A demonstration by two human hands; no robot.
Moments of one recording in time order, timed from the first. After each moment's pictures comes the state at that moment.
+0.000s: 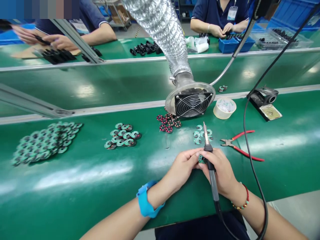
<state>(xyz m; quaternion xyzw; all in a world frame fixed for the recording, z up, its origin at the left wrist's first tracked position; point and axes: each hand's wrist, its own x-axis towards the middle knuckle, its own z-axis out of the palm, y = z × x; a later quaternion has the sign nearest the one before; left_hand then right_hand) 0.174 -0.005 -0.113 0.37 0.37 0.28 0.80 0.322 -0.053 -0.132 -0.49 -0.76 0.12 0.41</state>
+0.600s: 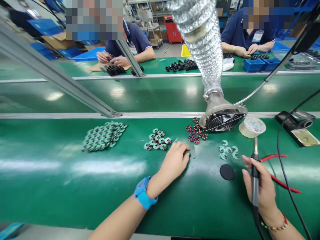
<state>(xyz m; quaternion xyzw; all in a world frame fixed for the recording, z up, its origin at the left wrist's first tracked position) 0.075 0.045 -0.107 0.75 0.57 0.19 0.28 0.355 -0.048 -0.155 -0.56 -0.68 0.08 0.47</state>
